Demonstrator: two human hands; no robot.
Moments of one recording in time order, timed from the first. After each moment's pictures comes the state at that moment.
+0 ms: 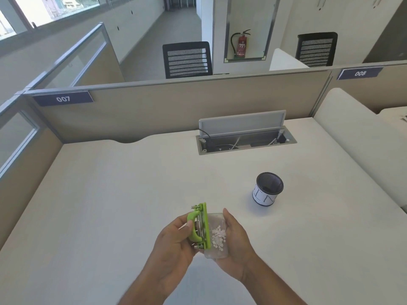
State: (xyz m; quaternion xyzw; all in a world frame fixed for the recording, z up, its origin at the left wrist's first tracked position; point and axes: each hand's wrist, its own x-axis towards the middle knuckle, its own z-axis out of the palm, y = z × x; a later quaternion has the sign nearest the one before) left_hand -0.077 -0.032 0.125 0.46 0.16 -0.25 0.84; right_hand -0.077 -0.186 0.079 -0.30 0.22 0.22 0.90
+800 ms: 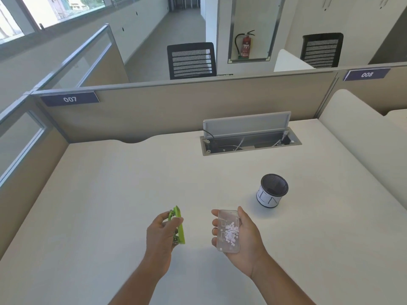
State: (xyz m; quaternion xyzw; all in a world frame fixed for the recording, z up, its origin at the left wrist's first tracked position) left_hand -0.036 0.004 0.054 0.61 0.23 -0.12 0.75; right_hand -0.070 -0.205 0.071 -0.30 0.24 0.18 0.90
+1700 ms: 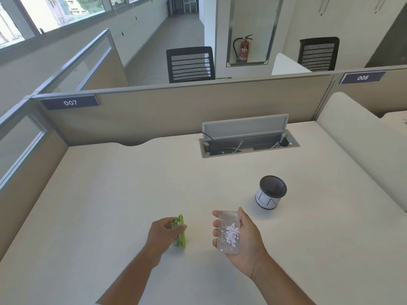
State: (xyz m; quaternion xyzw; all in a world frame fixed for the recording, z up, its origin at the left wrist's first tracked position) left_hand 0.002 0.029 -0.004 0.77 0.17 -0.20 0.58; right_hand -0.070 -0.208 0.072 -0.32 0.24 0.18 0.90
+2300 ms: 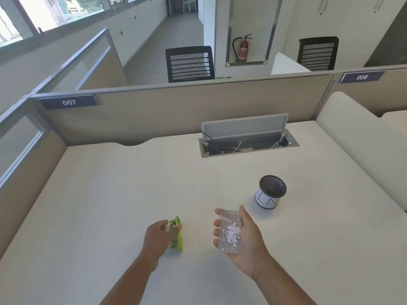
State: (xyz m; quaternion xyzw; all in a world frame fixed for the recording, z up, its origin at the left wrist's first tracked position) left_hand -0.006 0.033 -0.001 0.78 0.21 -0.17 0.57; right_hand -0.071 -0.210 0.078 -0.33 0.24 0.17 0.90
